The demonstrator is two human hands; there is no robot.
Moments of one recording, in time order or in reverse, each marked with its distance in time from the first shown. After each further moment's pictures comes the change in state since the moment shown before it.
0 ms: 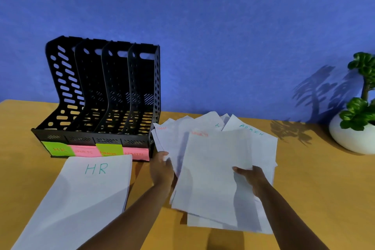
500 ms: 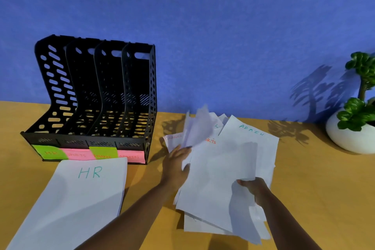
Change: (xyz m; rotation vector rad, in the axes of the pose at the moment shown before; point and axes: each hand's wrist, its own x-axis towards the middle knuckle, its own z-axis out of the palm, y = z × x) left_hand 0.004 0.003 0.020 0.260 -0.385 0.573; right_hand 0.026 0.032 -0.012 -0.103 0.031 0.145
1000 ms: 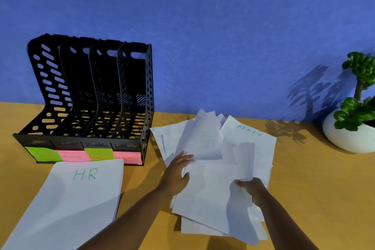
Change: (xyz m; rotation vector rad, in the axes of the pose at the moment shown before) left_hand -0.003 -0.012 0.011 -0.008 -0.171 0.079; right_hand 0.004 0.001 0.000 0.039 -0.015 -0.022
